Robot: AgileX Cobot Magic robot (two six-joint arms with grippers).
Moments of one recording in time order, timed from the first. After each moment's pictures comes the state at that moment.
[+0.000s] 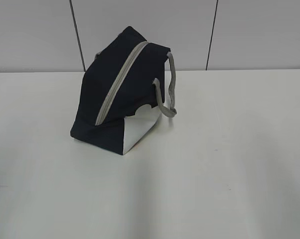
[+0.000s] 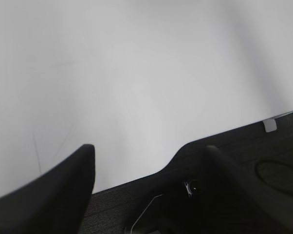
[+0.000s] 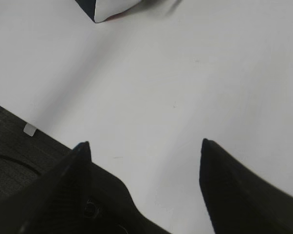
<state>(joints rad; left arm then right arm) -0.24 0.36 -0.53 -0.10 1.10 0.03 0.46 0.52 -0.63 0.00 0.93 -0.08</state>
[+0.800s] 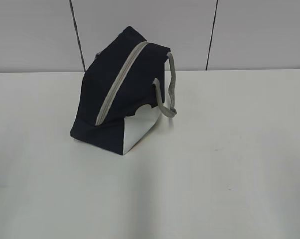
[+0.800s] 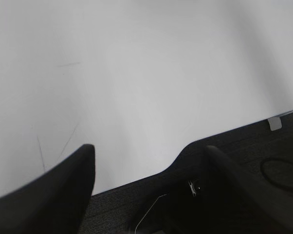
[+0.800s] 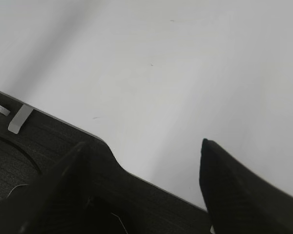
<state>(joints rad) -0.24 0.36 -0.52 -0.10 1.10 0.04 0.46 0.18 -0.50 -0.08 1.14 0.02</state>
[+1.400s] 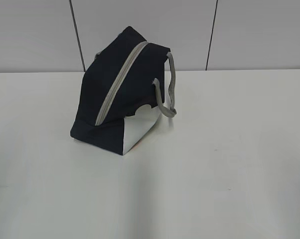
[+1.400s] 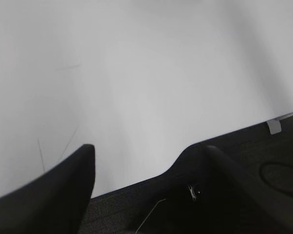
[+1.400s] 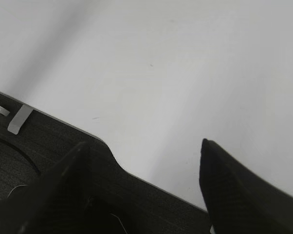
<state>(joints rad) -0.23 0.33 -0.52 -0.10 1.10 0.04 0.46 0.18 -0.50 -0.09 1.14 0.02</state>
